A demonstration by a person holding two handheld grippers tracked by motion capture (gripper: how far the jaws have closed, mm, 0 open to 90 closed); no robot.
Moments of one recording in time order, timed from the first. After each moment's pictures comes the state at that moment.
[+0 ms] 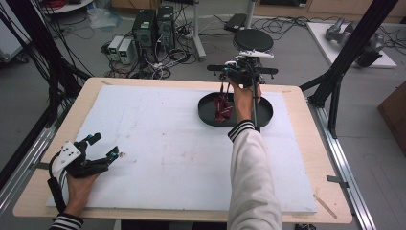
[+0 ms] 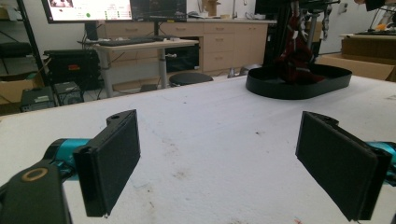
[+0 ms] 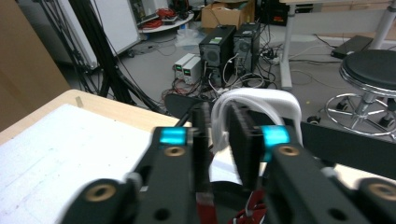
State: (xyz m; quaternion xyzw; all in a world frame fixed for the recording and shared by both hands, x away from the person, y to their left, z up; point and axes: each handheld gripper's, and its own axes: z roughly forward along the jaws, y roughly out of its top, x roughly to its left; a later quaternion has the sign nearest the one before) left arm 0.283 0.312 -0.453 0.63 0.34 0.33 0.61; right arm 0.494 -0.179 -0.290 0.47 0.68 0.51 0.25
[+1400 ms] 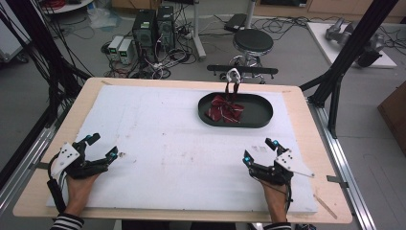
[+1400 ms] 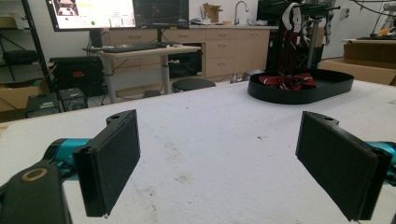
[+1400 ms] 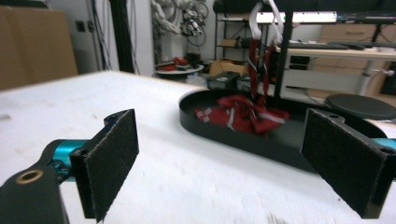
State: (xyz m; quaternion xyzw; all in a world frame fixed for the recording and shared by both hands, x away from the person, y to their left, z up) left arm 0.279 0.312 -0.454 0.63 0.33 0.34 0.62; right arm 0.261 -0.264 -0.433 0.37 0.64 0.58 0.34
